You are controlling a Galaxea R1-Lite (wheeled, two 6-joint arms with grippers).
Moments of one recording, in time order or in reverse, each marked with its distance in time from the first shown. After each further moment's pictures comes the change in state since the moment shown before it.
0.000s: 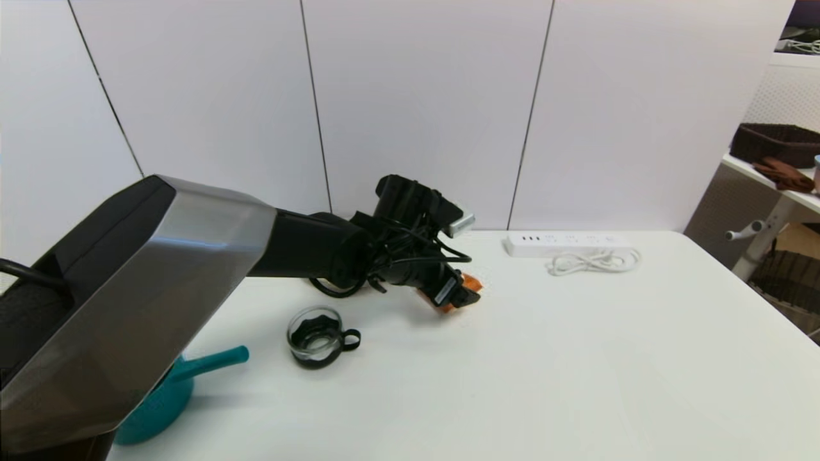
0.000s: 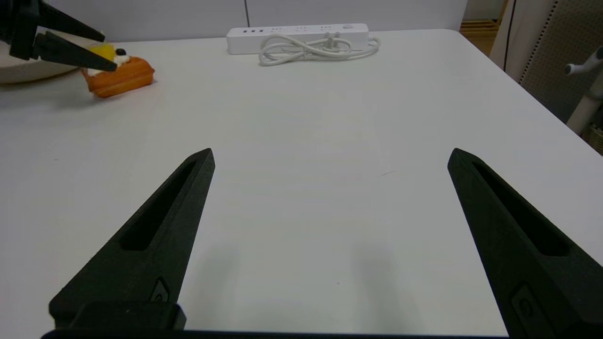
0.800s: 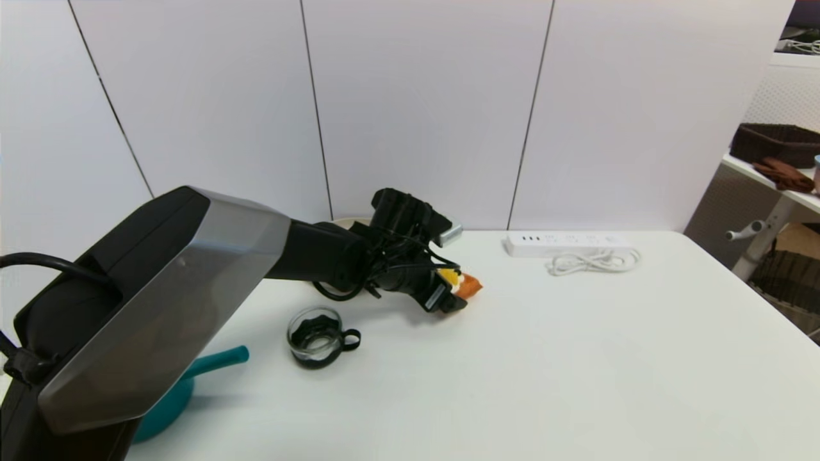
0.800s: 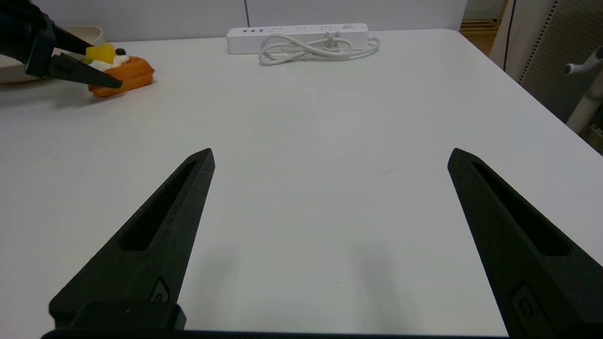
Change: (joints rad) left arm 0.040 0.055 -0.007 0.000 0.000 0.000; right arm 0.000 0.000 0.000 0.000 0.000 0.000
